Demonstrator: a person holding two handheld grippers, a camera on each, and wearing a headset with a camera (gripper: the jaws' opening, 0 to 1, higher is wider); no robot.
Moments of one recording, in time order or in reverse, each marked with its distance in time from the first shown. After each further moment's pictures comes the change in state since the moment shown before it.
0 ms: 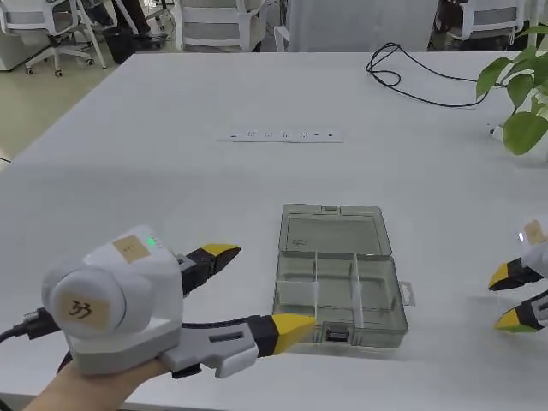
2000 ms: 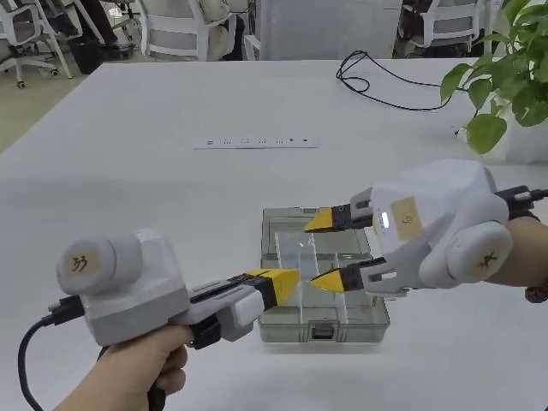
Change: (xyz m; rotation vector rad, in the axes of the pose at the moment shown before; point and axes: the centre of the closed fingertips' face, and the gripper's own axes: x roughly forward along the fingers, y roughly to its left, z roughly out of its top) left arm 0.021 -0.019 0.009 -0.560 -0.071 -0.138; right arm -0.048 0.043 0.243 -0.422 -0.449 -0.216
